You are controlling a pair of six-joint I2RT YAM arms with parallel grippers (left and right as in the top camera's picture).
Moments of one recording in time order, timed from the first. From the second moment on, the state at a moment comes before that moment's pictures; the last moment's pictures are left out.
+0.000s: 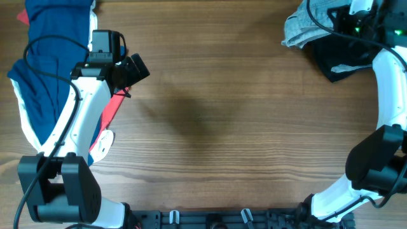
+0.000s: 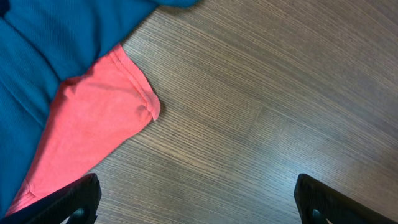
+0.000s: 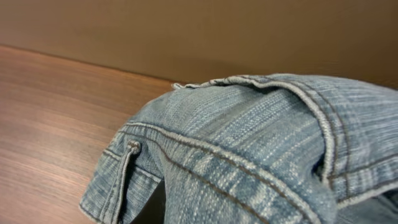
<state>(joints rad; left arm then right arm) -0.04 1.66 1.27 -0.70 -0.04 -0.55 -0.28 1.85 1.68 -0.48 -0.46 -0.36</state>
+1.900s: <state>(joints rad) -0.04 1.66 1.27 -0.72 0.02 -0.58 -0.53 2.07 1.72 -0.27 -0.48 0.11</state>
